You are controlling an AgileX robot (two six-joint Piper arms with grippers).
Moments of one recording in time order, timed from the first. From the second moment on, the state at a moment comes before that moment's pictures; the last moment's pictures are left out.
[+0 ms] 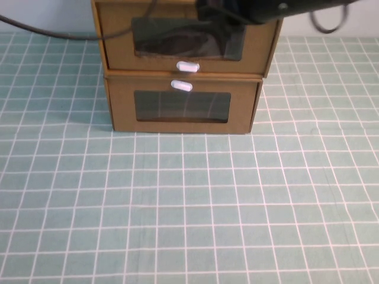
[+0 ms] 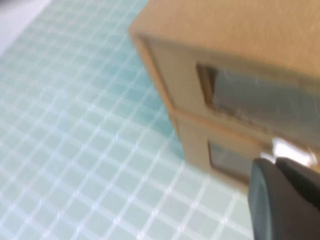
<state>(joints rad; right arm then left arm) 0.51 1.68 -1.79 0.38 0.76 -0.15 -0.19 1.78 -2.08 -0.43 1.01 0.56</state>
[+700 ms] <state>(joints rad) 0.61 0.62 -0.97 0.10 0.96 0.15 -0.14 0.83 -1.03 -0.60 0.53 0.67</state>
